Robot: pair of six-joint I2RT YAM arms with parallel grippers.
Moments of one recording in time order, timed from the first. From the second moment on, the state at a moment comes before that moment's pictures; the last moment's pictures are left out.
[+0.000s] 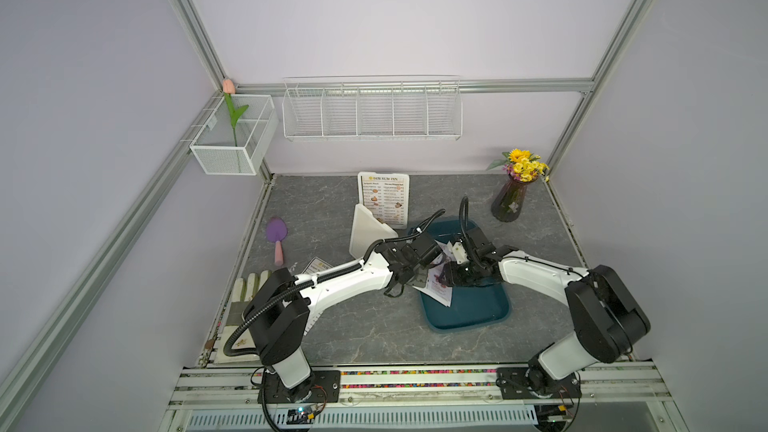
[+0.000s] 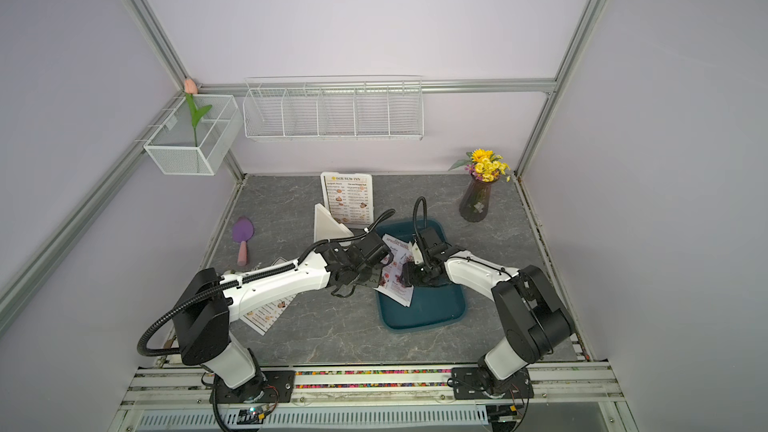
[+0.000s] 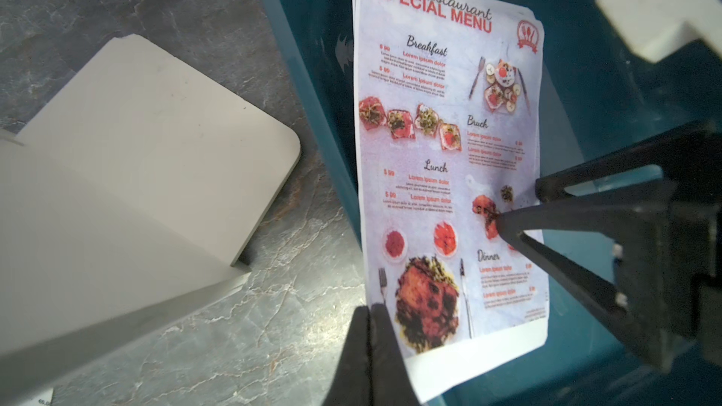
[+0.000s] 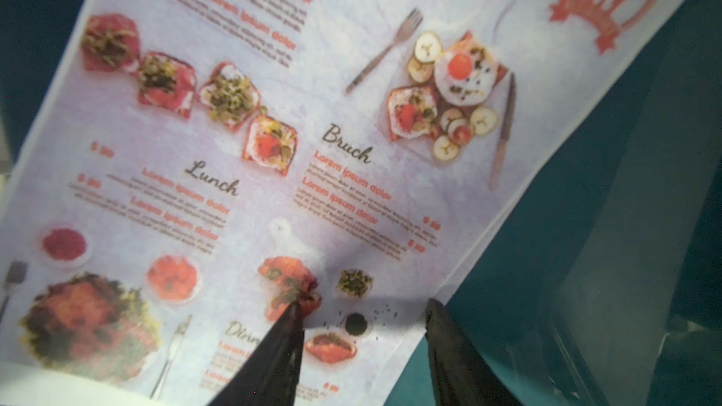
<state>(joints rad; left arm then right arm) -1.02 1.67 1.25 -0.72 -0.26 -0.64 0.53 1.57 0.83 -0.41 -0.31 0.44</state>
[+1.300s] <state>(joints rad) -1.02 1.68 1.22 -0.71 -0.23 -0.67 0.53 1.60 0.84 -0.40 -0.32 0.43</state>
